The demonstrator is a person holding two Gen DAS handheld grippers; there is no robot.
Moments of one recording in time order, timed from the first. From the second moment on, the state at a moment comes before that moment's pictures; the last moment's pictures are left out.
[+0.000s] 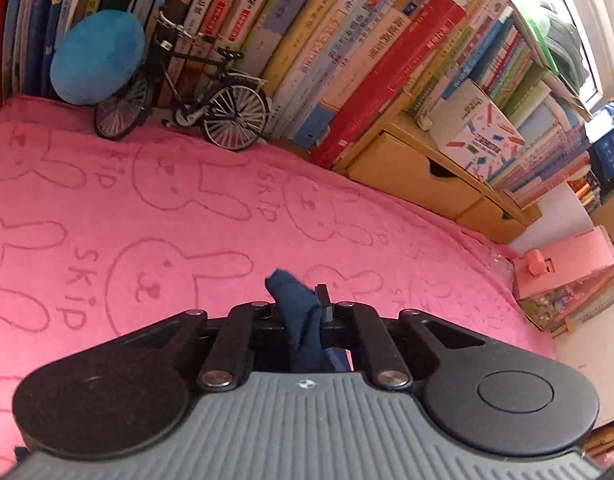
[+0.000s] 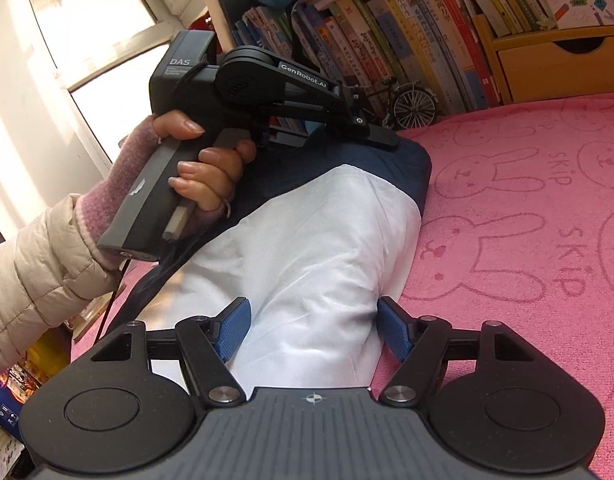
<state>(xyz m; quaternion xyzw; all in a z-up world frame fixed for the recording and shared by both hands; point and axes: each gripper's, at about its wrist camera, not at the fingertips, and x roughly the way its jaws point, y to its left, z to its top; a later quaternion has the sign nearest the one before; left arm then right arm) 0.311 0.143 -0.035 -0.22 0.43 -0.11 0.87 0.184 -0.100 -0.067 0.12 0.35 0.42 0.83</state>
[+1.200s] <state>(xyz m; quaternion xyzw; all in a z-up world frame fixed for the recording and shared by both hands) 0.038 0.175 -0.042 0.03 0.37 0.26 0.89 0.158 -0.129 -0.050 0.09 0.29 0.38 0.87</state>
